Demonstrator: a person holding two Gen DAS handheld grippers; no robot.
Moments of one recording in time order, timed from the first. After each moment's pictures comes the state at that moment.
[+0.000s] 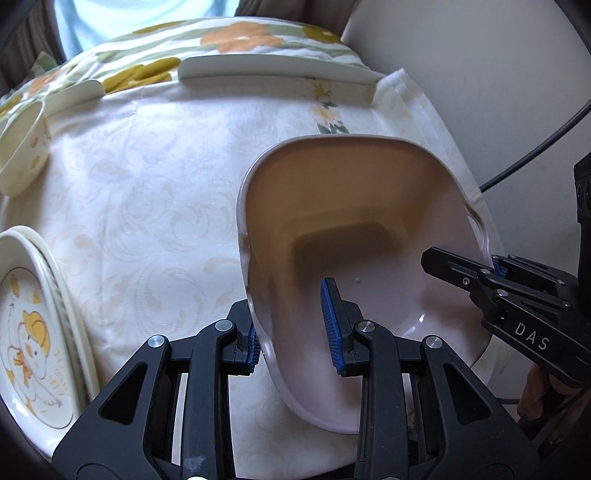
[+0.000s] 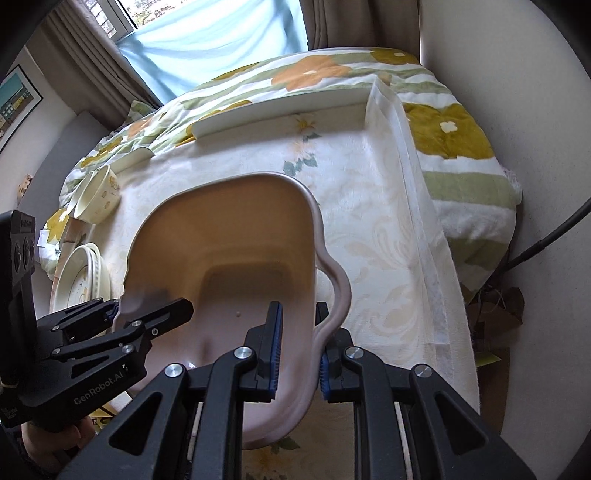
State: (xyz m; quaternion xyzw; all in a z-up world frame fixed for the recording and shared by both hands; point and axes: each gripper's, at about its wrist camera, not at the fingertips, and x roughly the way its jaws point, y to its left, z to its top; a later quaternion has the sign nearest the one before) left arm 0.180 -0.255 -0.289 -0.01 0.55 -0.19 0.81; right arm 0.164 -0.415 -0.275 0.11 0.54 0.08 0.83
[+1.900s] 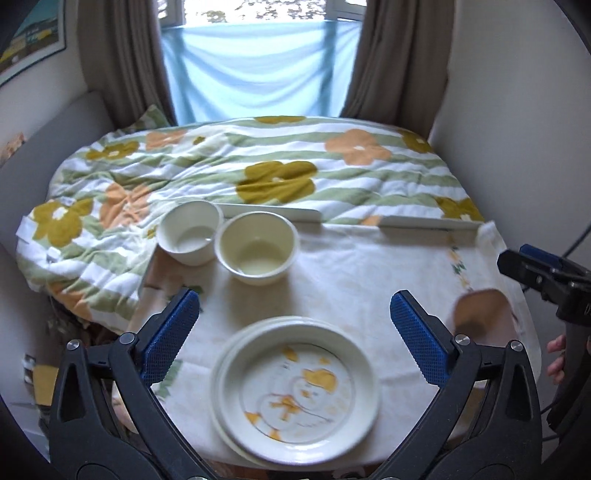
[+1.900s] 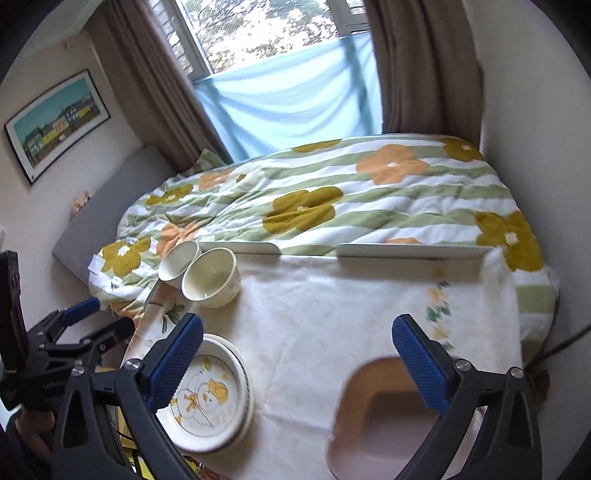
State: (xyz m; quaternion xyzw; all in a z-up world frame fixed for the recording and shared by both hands) left arm 0.193 -0.026 -0.124 -0.01 0.41 -0.03 0.91; right arm 0.208 -0.288 -0.139 0.10 0.41 0.17 0.89
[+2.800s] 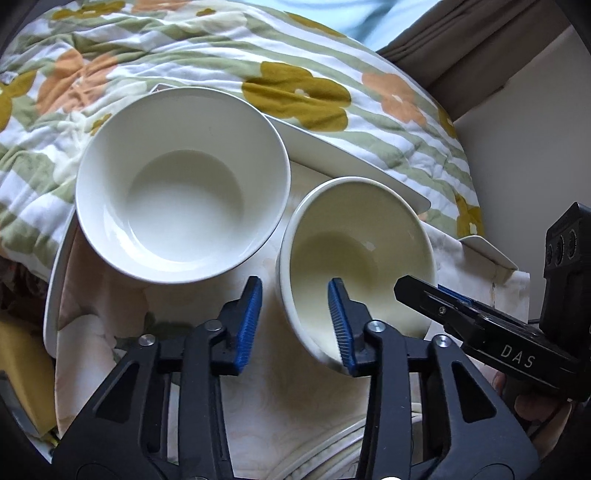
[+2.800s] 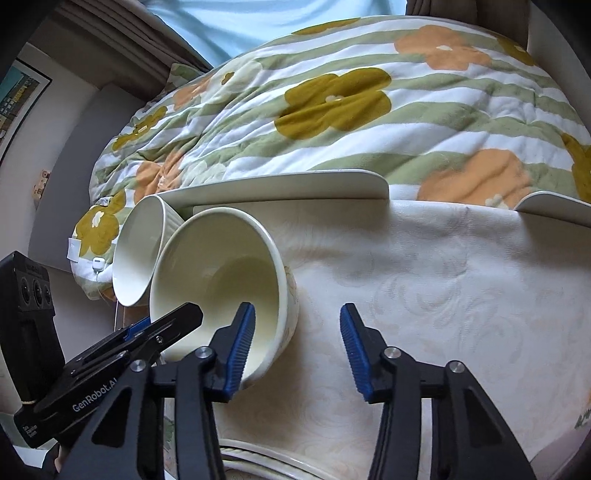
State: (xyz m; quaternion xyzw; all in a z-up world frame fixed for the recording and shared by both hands) left arm 0.371 0.092 -0.291 -0.18 0.57 -0.08 0.80; right arm 0.373 -0.128 -0.281 0.14 0.60 0.17 0.77
